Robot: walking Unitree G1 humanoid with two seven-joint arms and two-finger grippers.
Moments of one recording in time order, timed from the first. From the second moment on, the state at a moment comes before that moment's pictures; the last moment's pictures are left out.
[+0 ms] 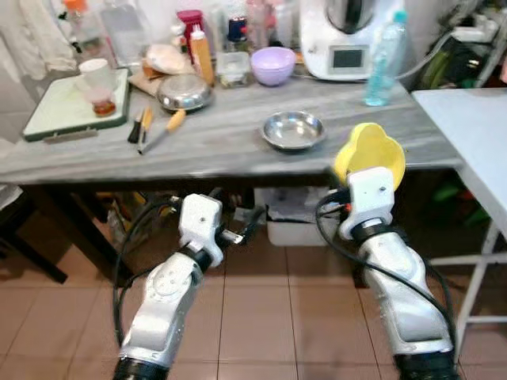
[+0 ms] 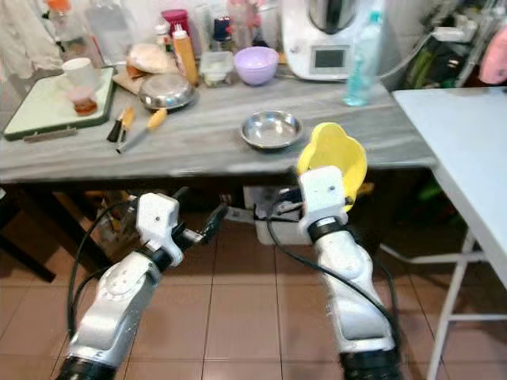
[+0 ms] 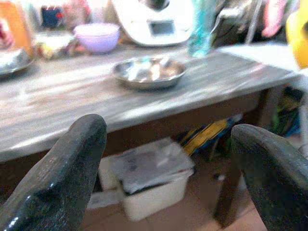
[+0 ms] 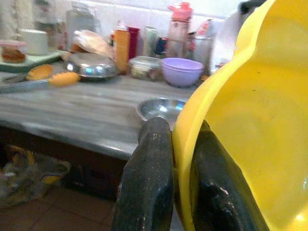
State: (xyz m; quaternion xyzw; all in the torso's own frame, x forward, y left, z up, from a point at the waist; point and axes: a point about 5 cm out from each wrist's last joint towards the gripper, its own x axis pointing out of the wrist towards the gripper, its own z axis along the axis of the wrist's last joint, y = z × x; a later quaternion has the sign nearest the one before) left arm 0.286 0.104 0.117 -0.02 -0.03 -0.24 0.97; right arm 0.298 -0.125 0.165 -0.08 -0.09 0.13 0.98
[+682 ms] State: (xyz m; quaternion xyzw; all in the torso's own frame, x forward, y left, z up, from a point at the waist) left arm 0.289 0.111 0.117 -0.02 -0.03 -0.22 0.97; right arm 0.298 -0.121 0.166 -0.09 -0.09 0.13 0.98
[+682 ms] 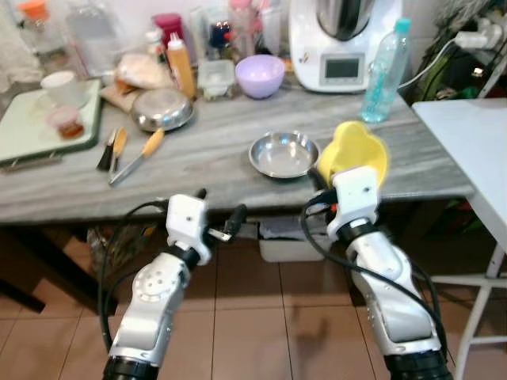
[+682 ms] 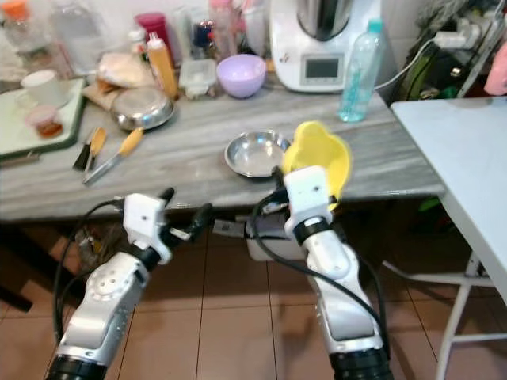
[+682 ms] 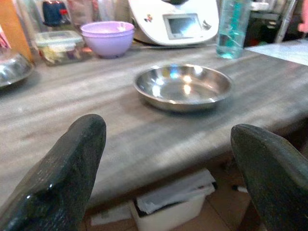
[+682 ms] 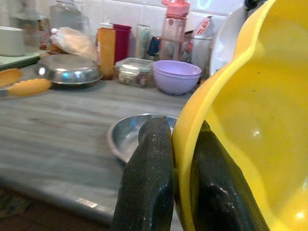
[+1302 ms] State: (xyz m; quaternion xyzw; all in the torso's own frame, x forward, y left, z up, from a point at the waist) left arm 0.291 0.111 0.118 -0.02 -0.04 -0.22 0.97; right arm 0.299 -0.120 0.168 -0.09 -0.10 0.14 0.98
